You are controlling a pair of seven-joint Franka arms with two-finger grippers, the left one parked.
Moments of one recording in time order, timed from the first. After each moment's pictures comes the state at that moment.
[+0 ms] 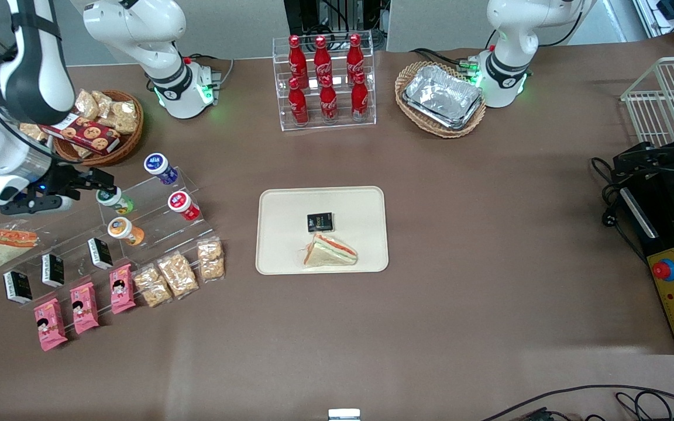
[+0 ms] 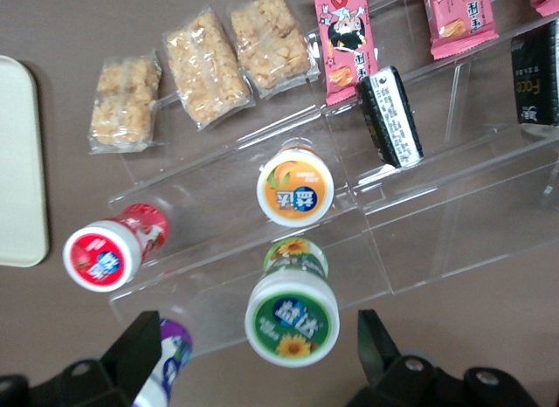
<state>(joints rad) -0.01 -0.16 -0.12 -2.23 0.05 1.99 -0.21</state>
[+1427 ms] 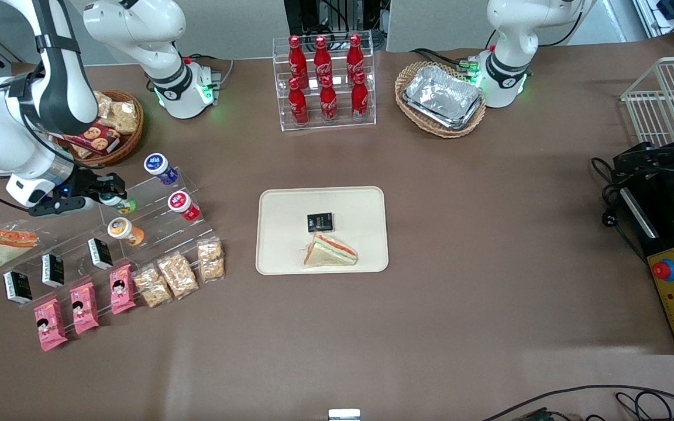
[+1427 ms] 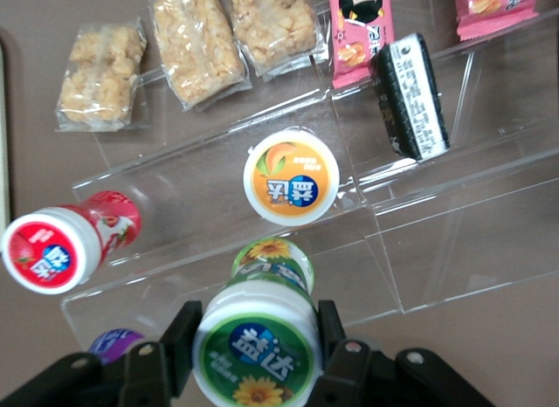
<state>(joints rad) -0.01 -0.16 -0.13 -2.35 0.05 2.11 -0.28</state>
